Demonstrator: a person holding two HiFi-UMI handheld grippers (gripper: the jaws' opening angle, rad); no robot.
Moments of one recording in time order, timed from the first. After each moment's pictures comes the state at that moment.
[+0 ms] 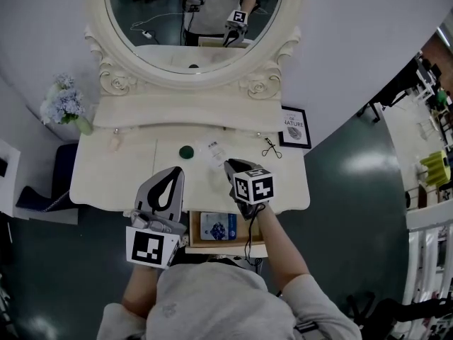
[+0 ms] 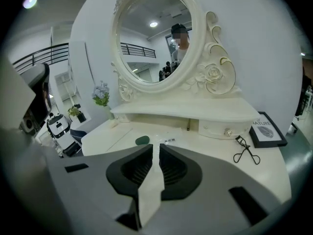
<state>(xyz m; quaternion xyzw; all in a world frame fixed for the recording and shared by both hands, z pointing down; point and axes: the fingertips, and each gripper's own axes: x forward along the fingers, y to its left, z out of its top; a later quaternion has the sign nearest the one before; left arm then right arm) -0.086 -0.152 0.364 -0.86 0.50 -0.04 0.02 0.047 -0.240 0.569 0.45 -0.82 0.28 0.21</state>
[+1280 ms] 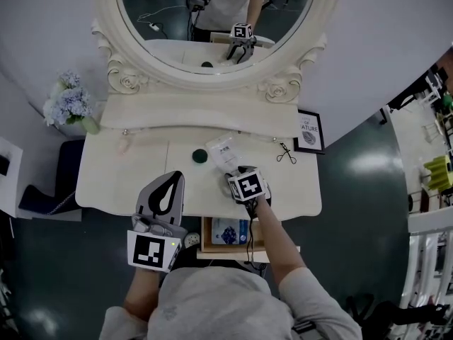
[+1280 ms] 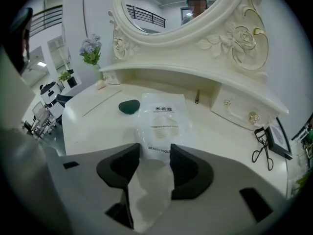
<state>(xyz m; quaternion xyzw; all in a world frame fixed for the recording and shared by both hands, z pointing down) -0.132 -0.177 0.387 -0.86 0.51 -0.05 -0.01 0.028 -0.260 0.673 0.43 -0.77 0.25 0.40</state>
